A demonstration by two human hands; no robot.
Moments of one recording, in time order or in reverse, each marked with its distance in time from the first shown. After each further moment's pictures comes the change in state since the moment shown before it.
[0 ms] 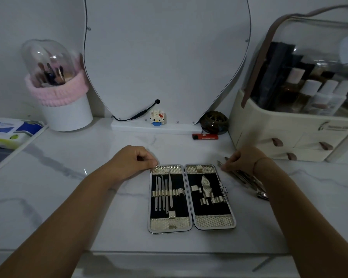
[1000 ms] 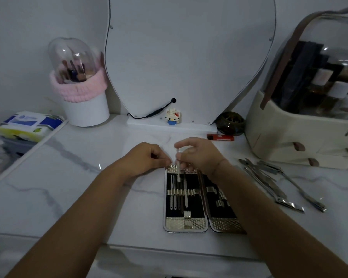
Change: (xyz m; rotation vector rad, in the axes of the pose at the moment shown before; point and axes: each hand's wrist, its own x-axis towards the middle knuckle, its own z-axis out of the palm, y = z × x) left_hand -0.001 -0.001 -0.010 0.063 -0.033 0.006; right_hand -0.016 -0.113 0.068 0.670 -0.197 -0.310
